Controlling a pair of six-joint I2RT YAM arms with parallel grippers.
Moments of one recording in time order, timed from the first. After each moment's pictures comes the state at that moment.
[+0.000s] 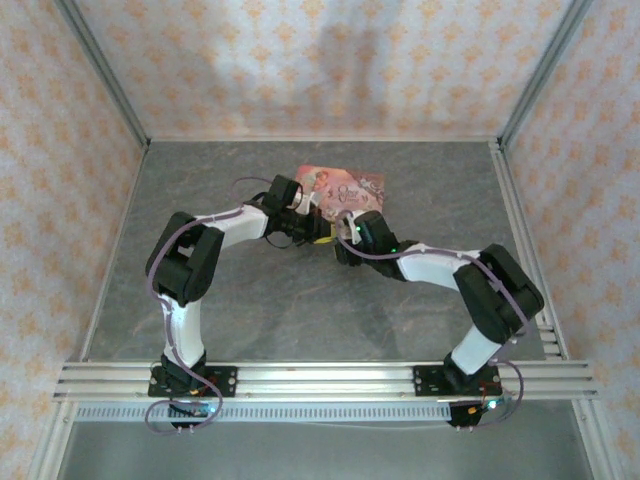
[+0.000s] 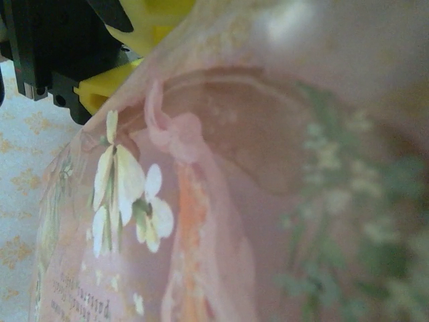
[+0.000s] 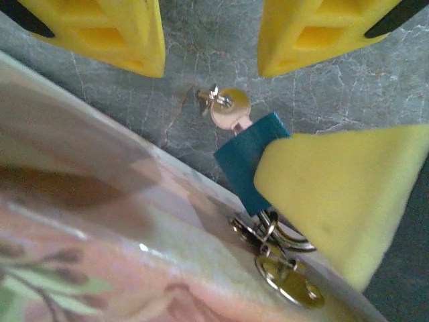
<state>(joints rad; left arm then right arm) -0.41 1.97 1.23 -0.18 0.76 -0.71 0.62 1.64 0.80 0.04 -0.07 0.26</state>
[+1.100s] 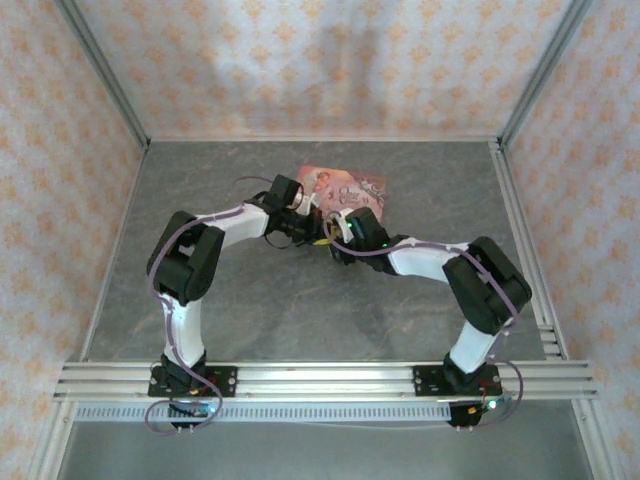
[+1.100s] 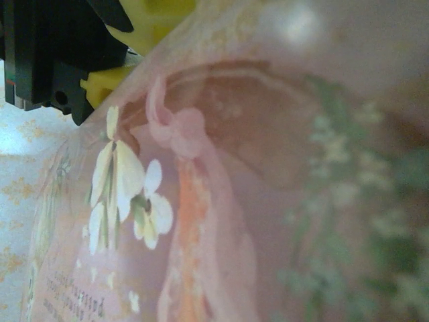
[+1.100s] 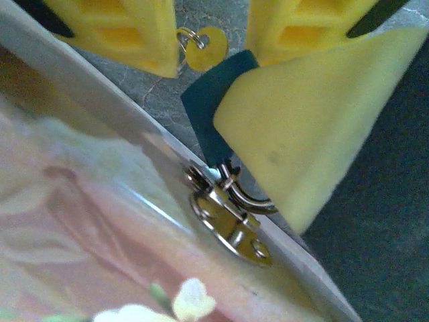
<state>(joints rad) -0.41 1.98 1.25 -0.23 0.77 -0.67 0.64 1.72 0.88 0.01 -0.07 0.15</state>
